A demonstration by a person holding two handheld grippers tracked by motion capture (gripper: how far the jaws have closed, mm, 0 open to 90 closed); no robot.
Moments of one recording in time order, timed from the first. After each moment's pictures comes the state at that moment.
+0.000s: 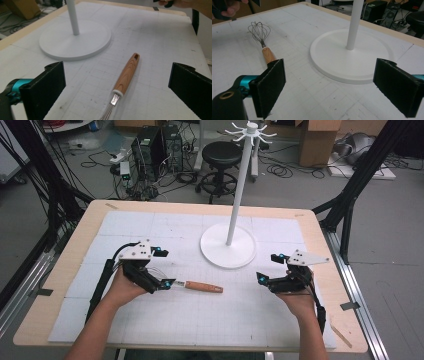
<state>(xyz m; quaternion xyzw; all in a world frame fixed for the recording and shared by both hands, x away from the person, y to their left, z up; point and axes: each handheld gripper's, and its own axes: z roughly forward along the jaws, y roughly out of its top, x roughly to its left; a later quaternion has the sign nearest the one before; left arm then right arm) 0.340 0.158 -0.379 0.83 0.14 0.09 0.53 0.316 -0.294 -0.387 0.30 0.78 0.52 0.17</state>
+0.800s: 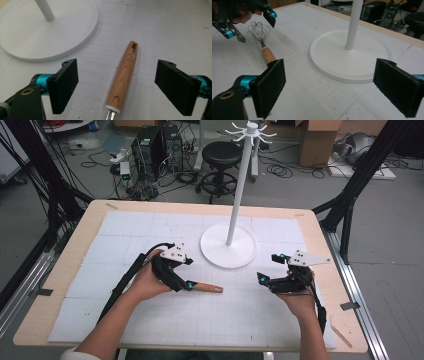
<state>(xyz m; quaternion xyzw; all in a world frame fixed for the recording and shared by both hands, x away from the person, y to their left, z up) 0.357 0.095 -0.388 0.90 0.09 0.06 0.42 0.314 -0.294 -0.387 0.30 0.78 0.52 0.18</state>
